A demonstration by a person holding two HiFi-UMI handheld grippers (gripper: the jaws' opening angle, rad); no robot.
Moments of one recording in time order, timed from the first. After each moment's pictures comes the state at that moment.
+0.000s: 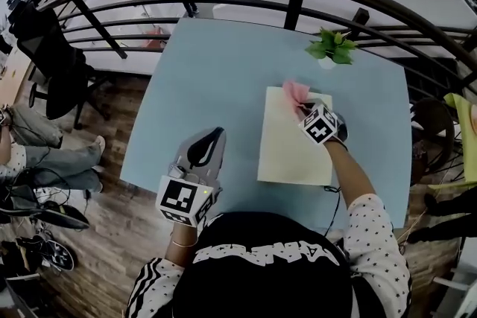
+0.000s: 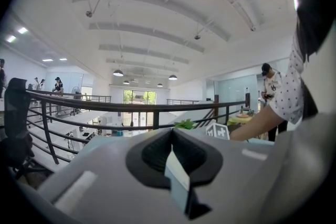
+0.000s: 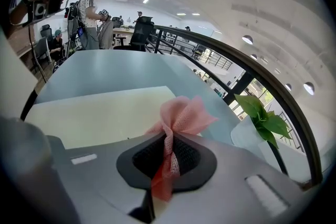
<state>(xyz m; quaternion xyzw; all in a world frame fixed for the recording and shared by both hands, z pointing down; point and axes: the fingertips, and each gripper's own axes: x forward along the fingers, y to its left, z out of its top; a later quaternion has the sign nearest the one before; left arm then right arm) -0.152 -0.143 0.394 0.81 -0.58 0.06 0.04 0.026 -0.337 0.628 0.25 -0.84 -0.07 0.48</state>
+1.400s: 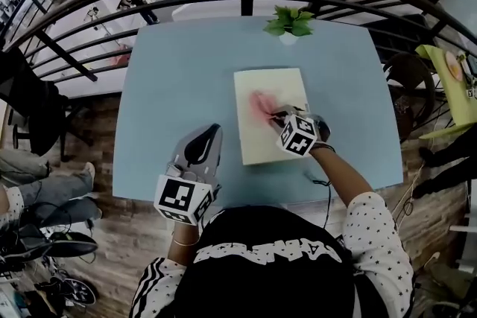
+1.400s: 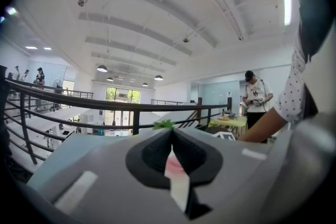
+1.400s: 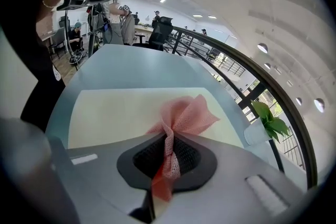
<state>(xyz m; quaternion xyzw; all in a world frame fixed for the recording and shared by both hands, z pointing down) -0.094 -0.134 0.396 0.86 -0.50 0.05 0.06 0.036 -0.223 0.628 0.19 -0.84 -0.10 0.50</state>
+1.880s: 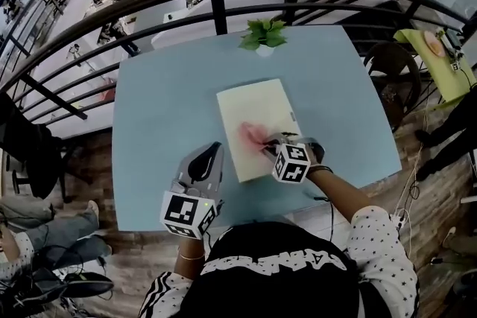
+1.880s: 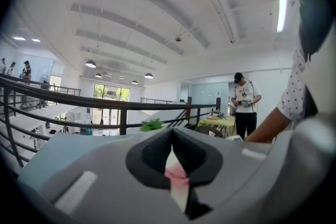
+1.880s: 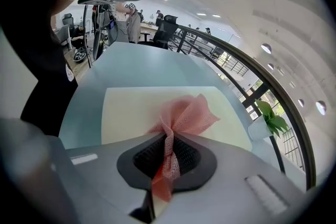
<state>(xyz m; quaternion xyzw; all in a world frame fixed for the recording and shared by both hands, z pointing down) -0.065 -0.145 0.403 0.89 -0.44 0.05 0.06 0.043 -0.172 0.629 0.17 -0.83 -0.10 0.51</state>
